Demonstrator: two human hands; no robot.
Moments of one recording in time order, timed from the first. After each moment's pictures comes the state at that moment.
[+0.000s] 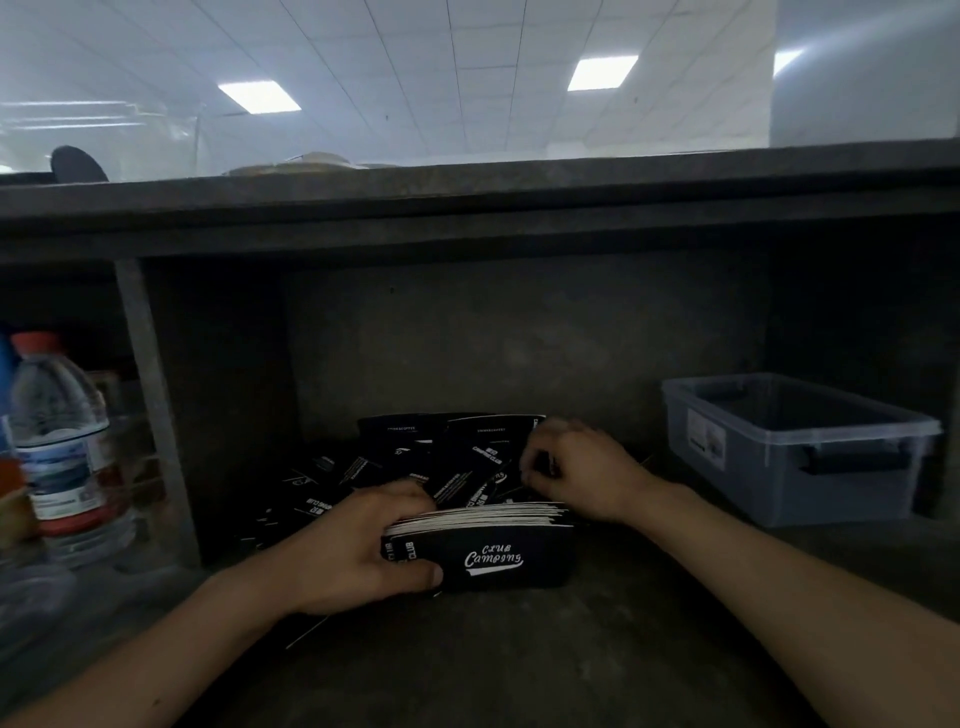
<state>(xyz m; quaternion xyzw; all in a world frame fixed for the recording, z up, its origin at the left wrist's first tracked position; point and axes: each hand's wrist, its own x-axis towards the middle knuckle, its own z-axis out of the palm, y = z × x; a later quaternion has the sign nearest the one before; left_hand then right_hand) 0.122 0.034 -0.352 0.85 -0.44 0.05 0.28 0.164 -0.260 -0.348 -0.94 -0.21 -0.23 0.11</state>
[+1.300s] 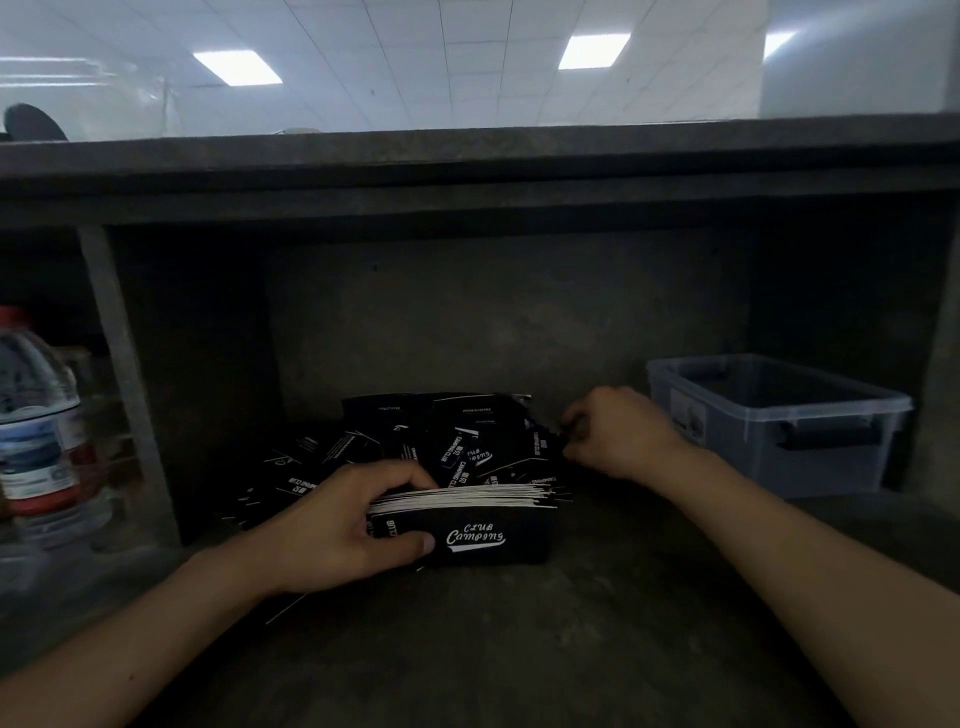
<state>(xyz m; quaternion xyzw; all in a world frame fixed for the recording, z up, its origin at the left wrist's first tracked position) 0.115 0.028 -0.353 0.83 -0.44 0.06 0.33 0.134 -0.283 -0.323 -0.97 -0.02 -0.21 0.10</state>
